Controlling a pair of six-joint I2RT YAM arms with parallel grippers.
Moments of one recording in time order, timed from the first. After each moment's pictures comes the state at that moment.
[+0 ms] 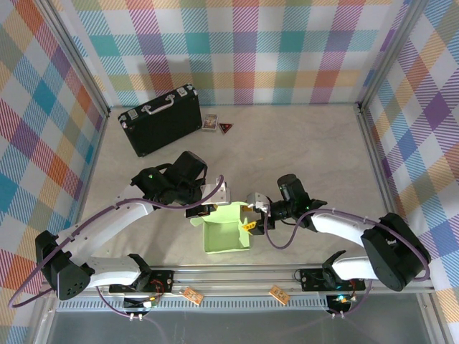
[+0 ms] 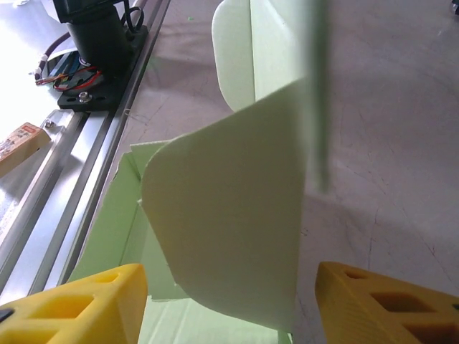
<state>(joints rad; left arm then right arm) -0.77 1.23 1.17 -0.97 0.27 0.71 0.63 1.30 0.48 0.13 -0.86 -0.53</state>
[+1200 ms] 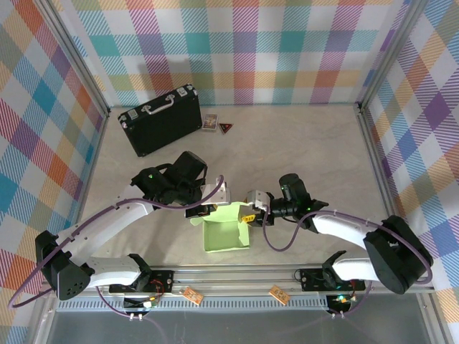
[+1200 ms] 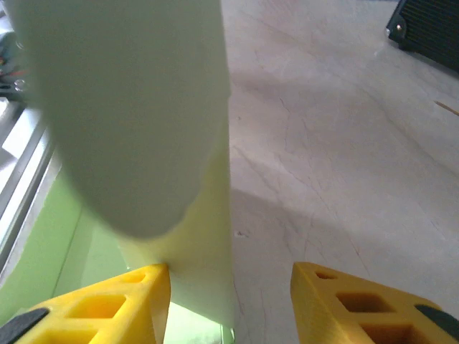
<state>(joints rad) -0.77 1.23 1.17 -0.98 0.27 0.71 0.63 1.29 0.47 0.23 -0.76 -0.56</state>
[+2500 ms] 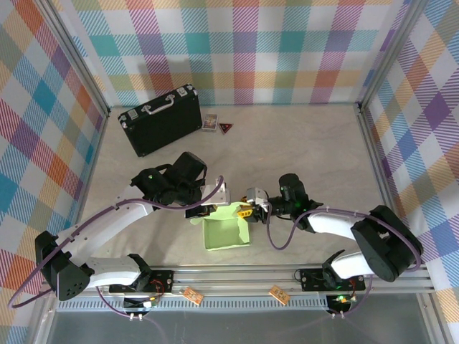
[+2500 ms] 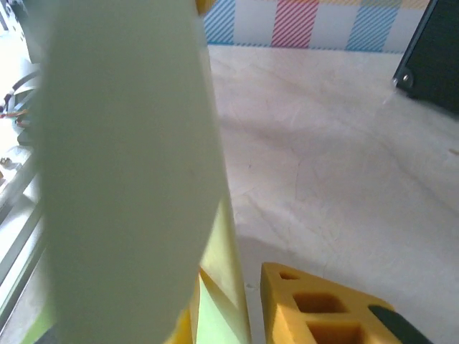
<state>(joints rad) -0.77 1.22 1.16 -0.97 0.28 0.71 0.63 1.37 0.44 0.51 -0.86 -0.43</state>
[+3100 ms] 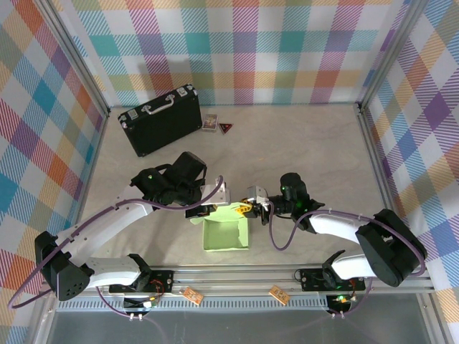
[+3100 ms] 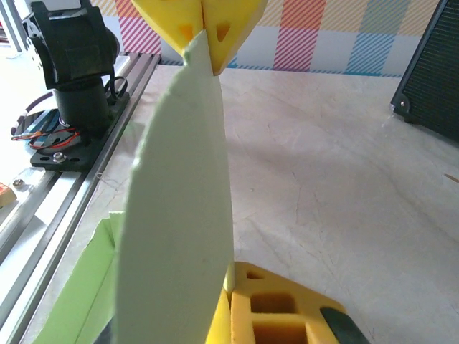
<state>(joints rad) -0.77 1.22 1.16 -0.97 0.28 0.71 0.63 1.34 0.44 0.52 -0.88 -0.39</state>
